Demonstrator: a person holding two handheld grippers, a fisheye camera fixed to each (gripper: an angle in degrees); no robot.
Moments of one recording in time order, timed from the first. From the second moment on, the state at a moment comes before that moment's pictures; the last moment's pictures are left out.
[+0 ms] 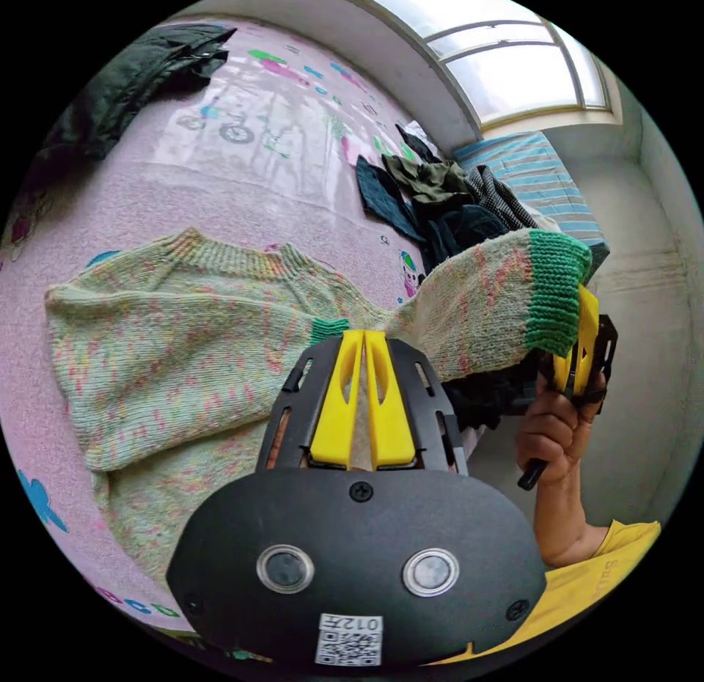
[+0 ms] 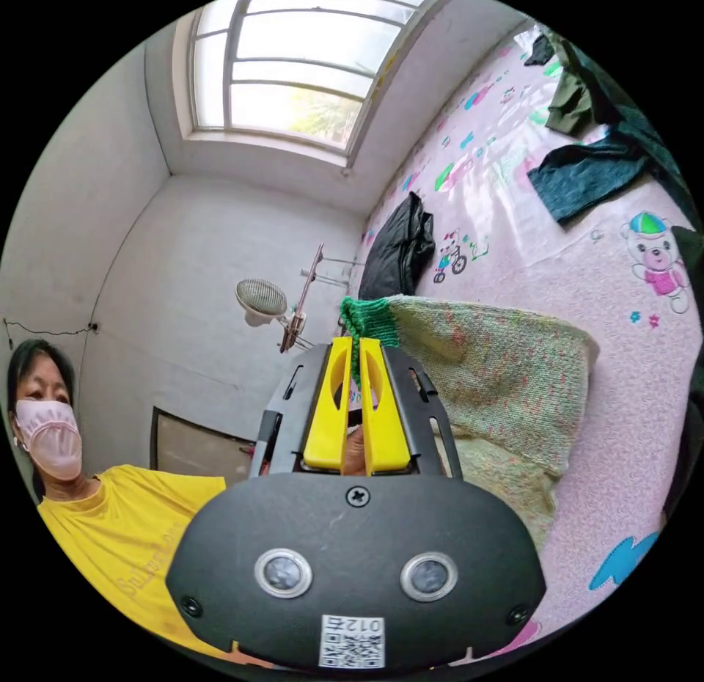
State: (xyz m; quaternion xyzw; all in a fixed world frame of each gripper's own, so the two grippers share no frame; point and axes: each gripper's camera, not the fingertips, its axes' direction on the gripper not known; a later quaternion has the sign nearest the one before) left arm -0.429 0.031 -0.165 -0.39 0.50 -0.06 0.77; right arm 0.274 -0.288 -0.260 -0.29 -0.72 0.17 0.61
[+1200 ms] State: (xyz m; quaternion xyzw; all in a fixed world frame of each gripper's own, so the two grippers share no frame) left arm -0.505 -0.007 -0.178 -0.37 0.37 0.07 0.85; right arm 0.018 -0.158 -0.141 -0.38 -0.44 -0.07 0.81
